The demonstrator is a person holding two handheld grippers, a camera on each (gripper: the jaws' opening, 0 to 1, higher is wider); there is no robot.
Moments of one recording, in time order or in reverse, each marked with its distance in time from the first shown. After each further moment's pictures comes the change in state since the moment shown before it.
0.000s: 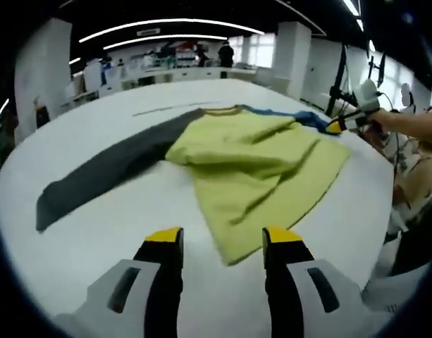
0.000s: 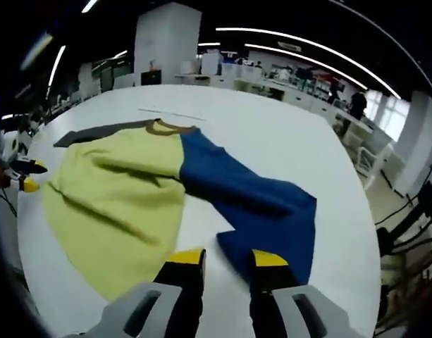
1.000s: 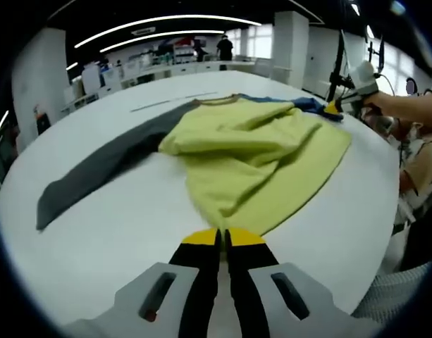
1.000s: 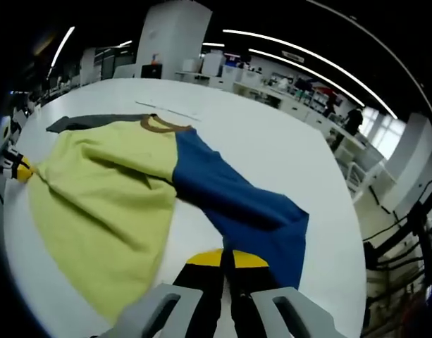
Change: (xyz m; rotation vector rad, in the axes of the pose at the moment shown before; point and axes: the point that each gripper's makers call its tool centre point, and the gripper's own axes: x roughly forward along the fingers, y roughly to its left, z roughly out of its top) left arm 0.005 -0.009 -0.008 -0.004 0.014 0.009; right arm -0.006 -0.009 0.013 -0.058 -0.026 -0.083
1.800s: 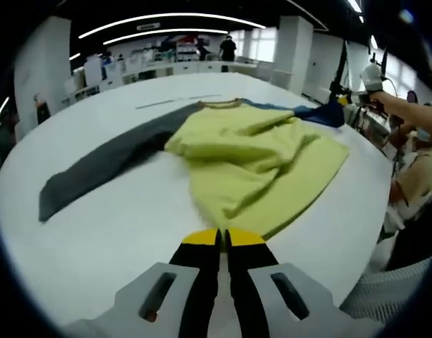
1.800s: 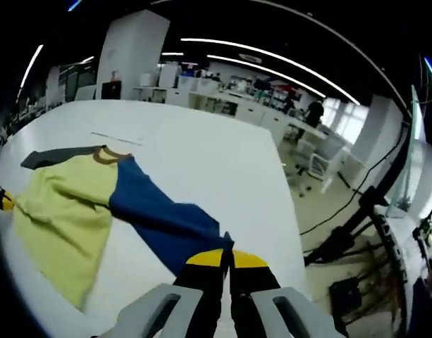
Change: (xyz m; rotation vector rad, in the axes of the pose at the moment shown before) left arm -0.021 0.010 -0.002 -0.066 0.014 -0.023; right arm -0.046 -0.111 -0.003 0.153 0.014 -0.205
